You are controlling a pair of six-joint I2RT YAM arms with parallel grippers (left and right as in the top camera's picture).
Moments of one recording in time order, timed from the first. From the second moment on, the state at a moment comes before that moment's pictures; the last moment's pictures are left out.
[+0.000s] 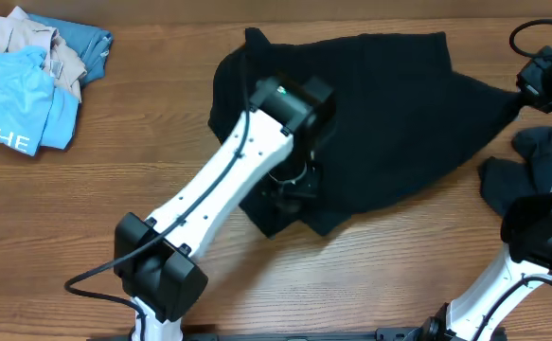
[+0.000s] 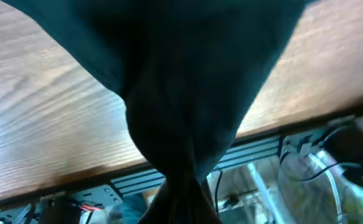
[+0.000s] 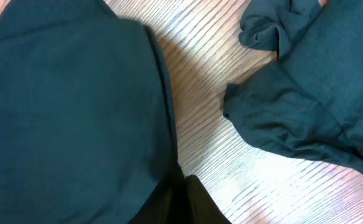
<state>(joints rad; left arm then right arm) -0.68 1.96 1.96 -1.69 0.25 -0.47 -0.37 2.09 2.38 -1.64 -0.04 0.40</state>
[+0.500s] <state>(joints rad) -0.84 1.96 1.77 -1.65 0.21 -0.44 -0.37 2.09 2.38 -1.64 0.00 0.38</state>
